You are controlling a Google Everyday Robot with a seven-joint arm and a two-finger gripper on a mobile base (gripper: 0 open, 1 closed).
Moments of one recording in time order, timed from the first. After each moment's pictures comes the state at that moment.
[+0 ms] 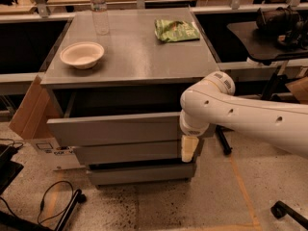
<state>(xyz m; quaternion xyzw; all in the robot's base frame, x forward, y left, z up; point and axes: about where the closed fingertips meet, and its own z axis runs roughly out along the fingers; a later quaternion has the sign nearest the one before) 0.588 -0.119 0.669 -0.66 0.73 -0.10 0.15</state>
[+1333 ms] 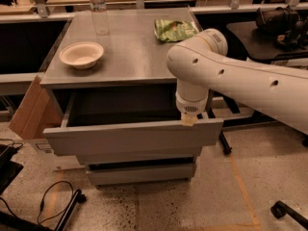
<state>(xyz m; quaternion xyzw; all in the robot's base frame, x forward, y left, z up) 0.570 -0.116 0.745 -0.64 0.76 -0.09 0.06</state>
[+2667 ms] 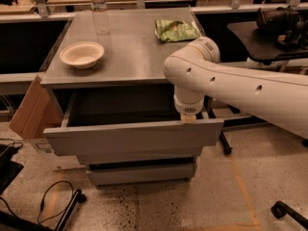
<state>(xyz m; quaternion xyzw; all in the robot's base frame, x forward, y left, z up) 0.599 -0.119 0.725 -0.67 0.73 -0.12 0.06</state>
